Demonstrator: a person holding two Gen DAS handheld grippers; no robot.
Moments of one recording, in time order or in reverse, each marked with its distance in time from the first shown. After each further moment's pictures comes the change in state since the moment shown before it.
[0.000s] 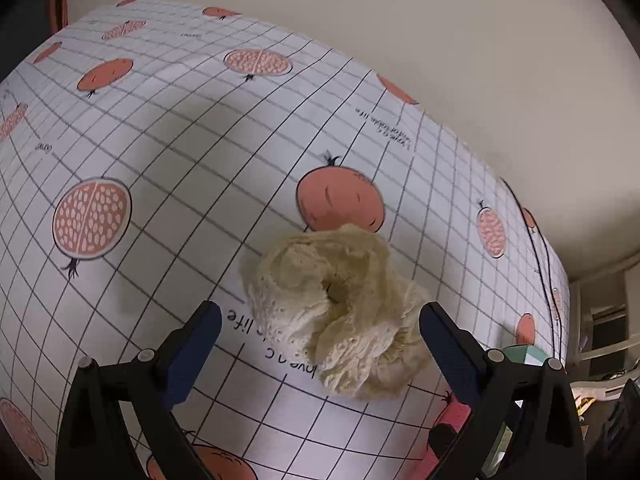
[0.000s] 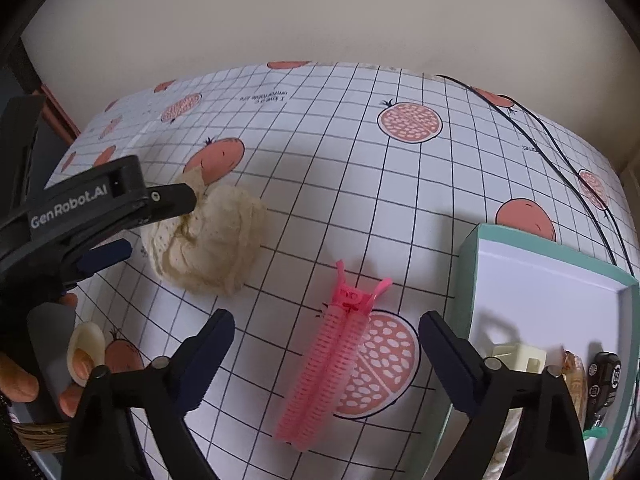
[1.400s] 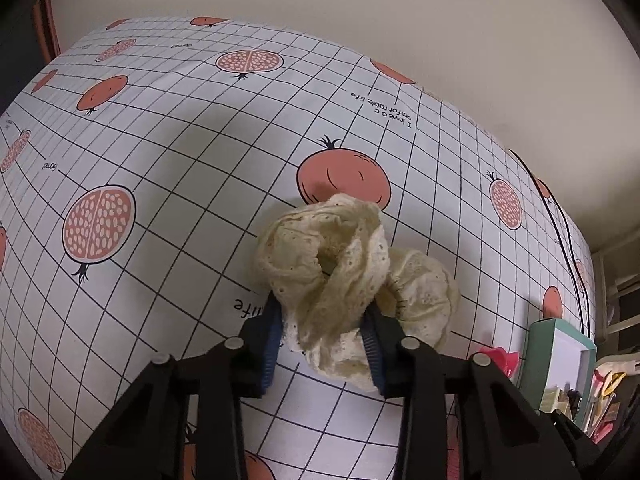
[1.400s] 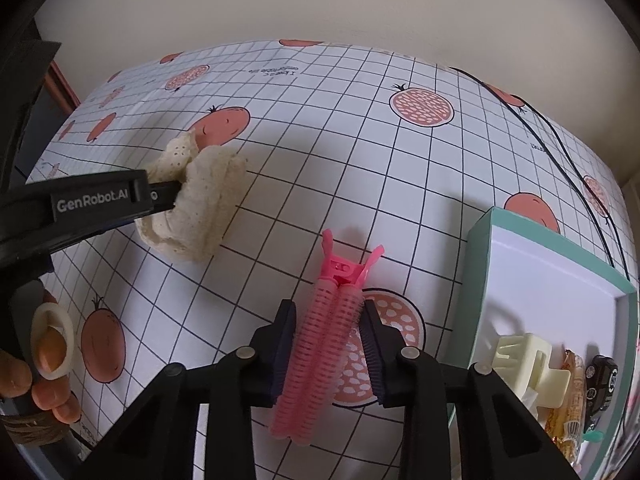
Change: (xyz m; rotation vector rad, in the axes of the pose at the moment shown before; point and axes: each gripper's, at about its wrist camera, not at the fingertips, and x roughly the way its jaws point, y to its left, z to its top) left arm 0.004 -0.012 -0.003 0.098 -0.004 0.076; right arm 0.011 0.008 -0.005 -0.075 0.038 -0.031
